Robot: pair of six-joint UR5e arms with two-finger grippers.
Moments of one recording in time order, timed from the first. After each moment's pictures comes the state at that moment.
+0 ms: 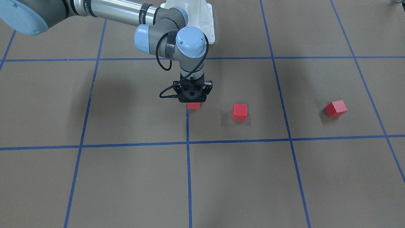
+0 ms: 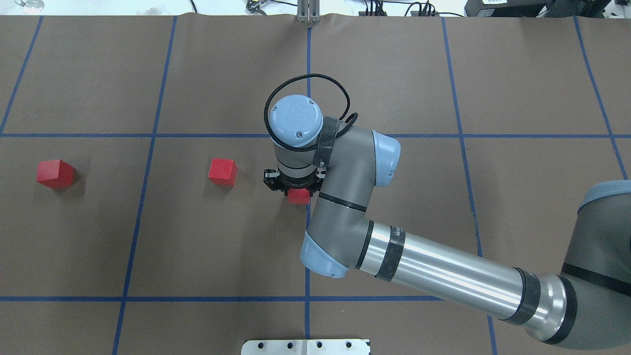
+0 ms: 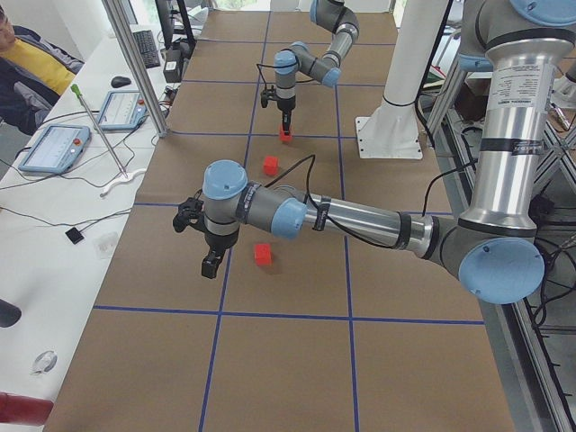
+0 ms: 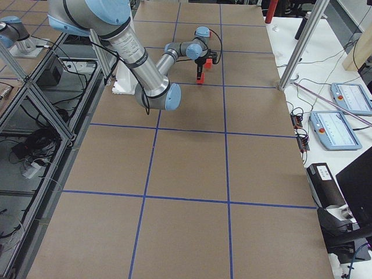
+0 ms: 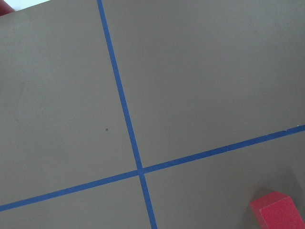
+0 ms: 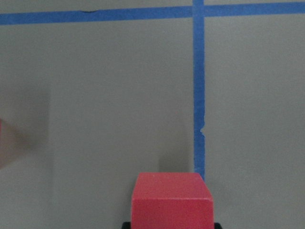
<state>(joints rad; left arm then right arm) -1.50 -1.63 -1.70 -1.73 -2.28 -0.02 0.48 -0.67 1.39 -1.56 1.92 1.25</state>
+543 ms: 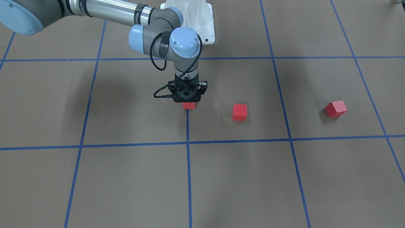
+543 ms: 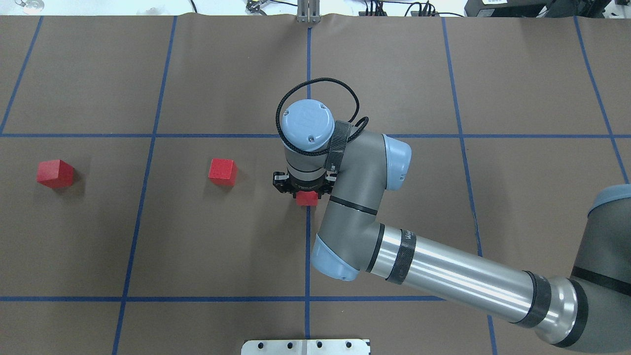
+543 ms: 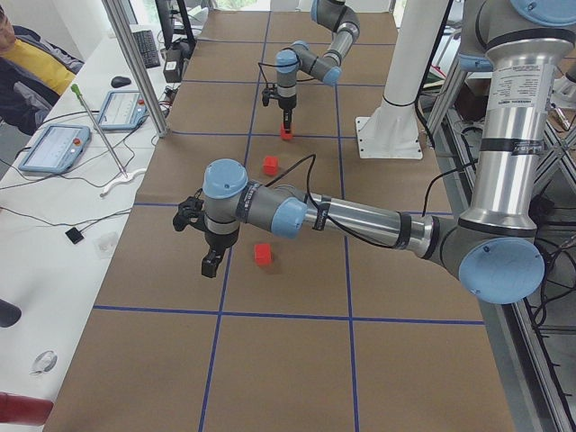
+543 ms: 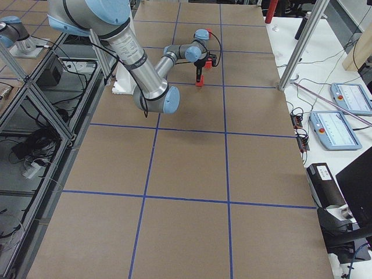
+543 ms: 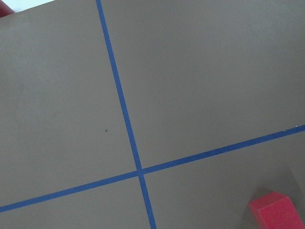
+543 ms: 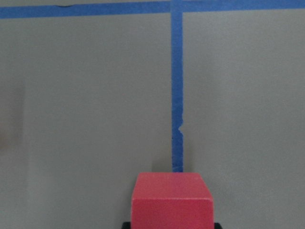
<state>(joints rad) -1.50 -1.63 -1.70 -1.73 -2.28 -0.02 0.48 -0.70 1.42 -1.56 1.91 1.25</state>
